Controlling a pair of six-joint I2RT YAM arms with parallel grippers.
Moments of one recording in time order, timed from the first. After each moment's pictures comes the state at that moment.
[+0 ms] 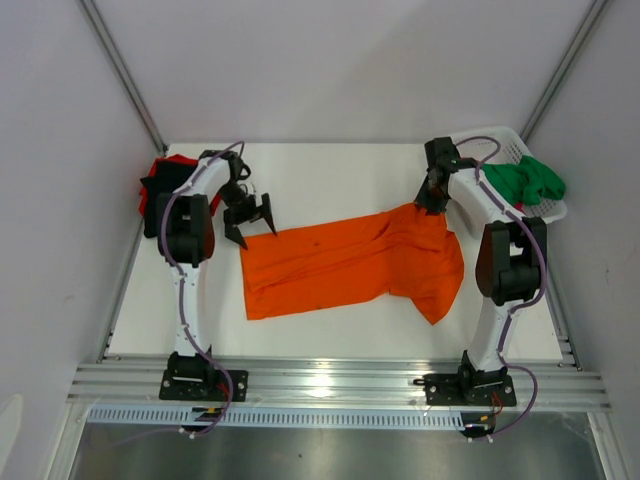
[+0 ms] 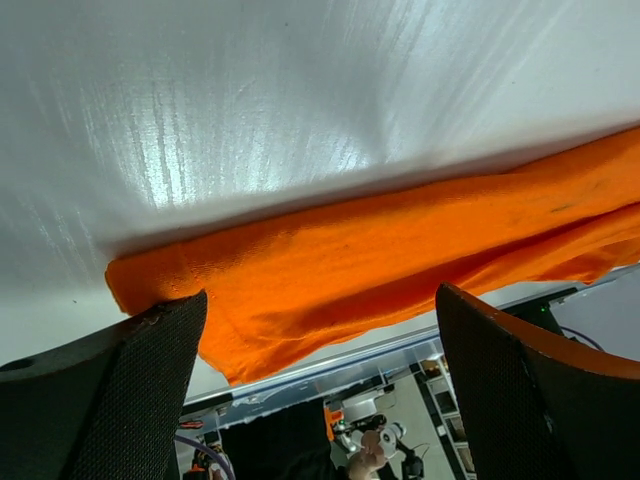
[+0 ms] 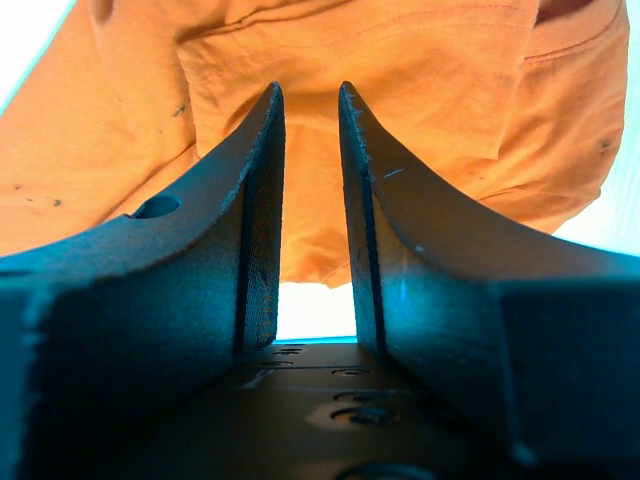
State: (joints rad) left arm -0.06 2.38 1.99 -1.32 0.39 -0.29; right arm 0.17 1.94 1.62 -0.75 0.14 0.59
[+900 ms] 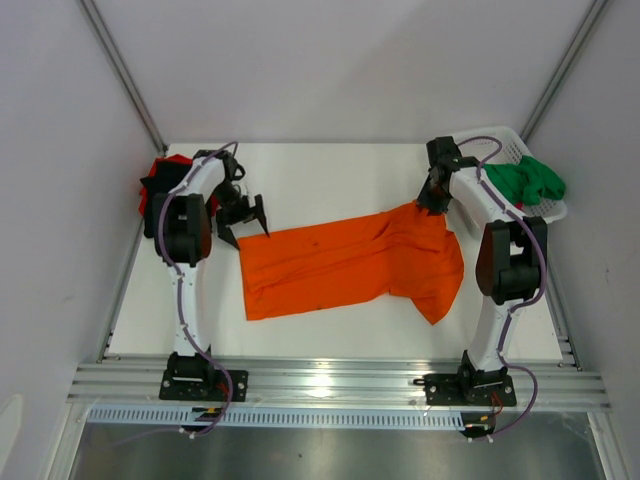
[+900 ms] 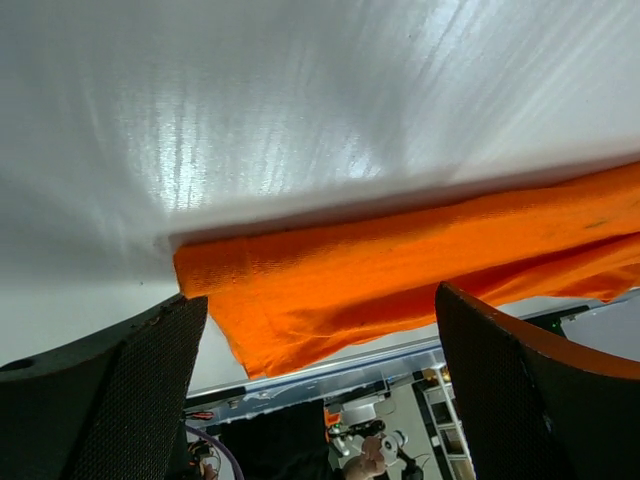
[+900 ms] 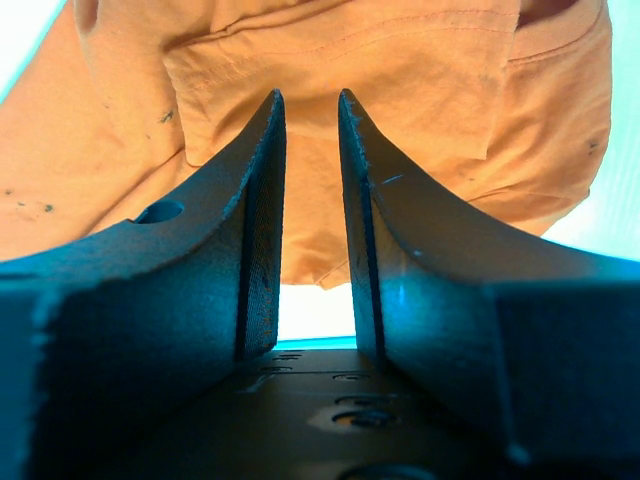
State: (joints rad) left arm -0.03 2.39 2.00 -1.35 0.32 -0.29; right arm 0.17 1.95 1.63 -0.78 0.14 0.58
